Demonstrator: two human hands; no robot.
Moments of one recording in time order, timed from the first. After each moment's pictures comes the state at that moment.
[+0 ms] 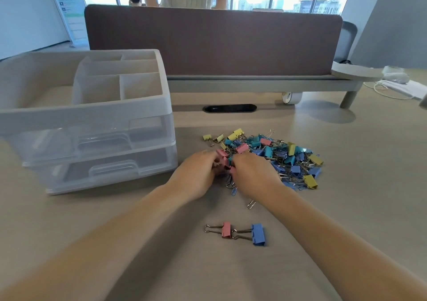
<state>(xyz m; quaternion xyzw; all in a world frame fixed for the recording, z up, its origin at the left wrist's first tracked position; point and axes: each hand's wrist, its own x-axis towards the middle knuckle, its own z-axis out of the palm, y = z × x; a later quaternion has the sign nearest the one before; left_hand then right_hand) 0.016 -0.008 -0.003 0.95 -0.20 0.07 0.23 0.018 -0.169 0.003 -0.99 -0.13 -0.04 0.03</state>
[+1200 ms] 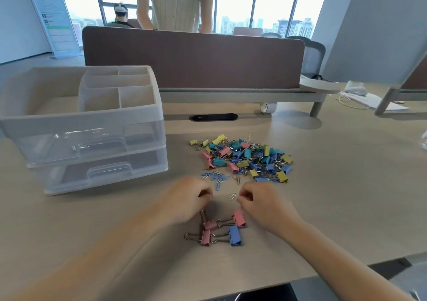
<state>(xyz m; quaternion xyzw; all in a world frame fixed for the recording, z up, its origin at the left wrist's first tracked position) -0.054 -0.008 0.003 0.95 -0.24 0.00 0.21 -0.081 -0.221 0.005 -0.98 -0.06 -0.01 0.21</state>
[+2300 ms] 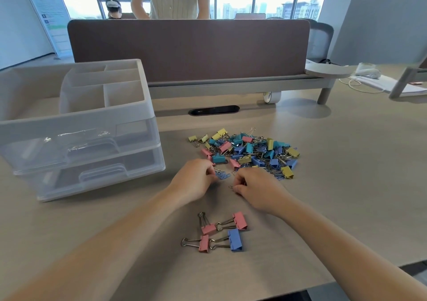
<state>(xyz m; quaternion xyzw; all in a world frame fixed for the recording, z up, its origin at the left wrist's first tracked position) 0.000 -0.036 -0.008 0.95 -0.15 0.00 0.27 -0.032 -0.220 0.000 -0.97 -0.10 0.04 0.21</state>
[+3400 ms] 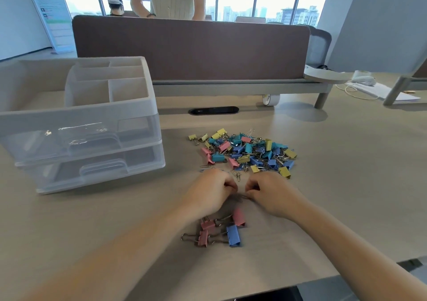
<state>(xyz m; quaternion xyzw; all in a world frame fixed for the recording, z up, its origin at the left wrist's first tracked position) -0.037 -0.065 -0.003 0.93 -0.23 0.00 0.29 -0.048 -0.243 0.005 -0.98 -0.08 0.06 0.15</state>
